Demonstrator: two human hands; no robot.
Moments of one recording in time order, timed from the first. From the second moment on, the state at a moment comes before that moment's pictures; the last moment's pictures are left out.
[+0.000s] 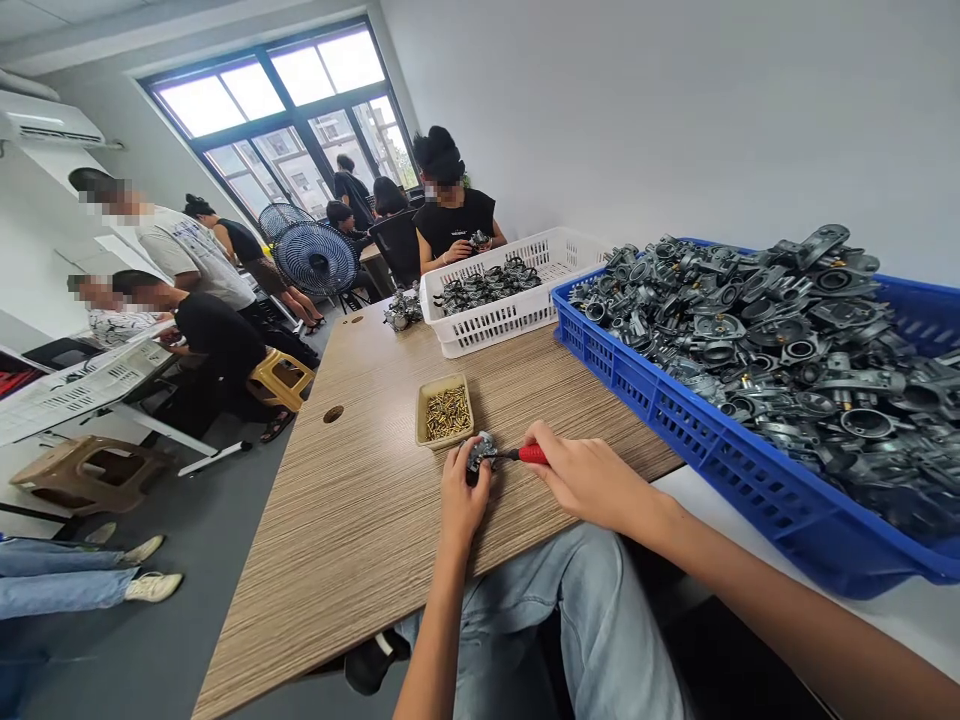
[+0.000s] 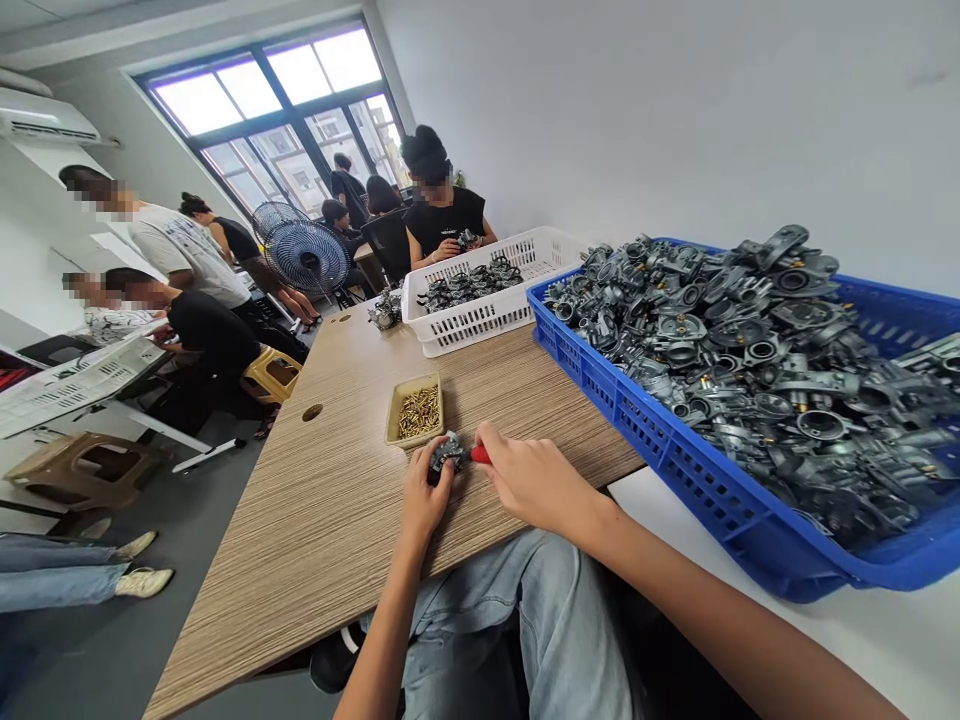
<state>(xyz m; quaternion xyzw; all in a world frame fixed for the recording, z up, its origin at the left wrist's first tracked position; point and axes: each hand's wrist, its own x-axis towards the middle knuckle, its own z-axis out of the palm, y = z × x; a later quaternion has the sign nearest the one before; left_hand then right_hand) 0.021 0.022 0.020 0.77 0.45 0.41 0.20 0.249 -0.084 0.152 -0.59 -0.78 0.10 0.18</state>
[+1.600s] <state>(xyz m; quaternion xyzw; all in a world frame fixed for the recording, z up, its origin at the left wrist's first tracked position) 0.021 0.023 0.019 0.77 0.44 0.42 0.20 0.244 -0.084 0.150 -0.63 -0.76 0.05 0.15</state>
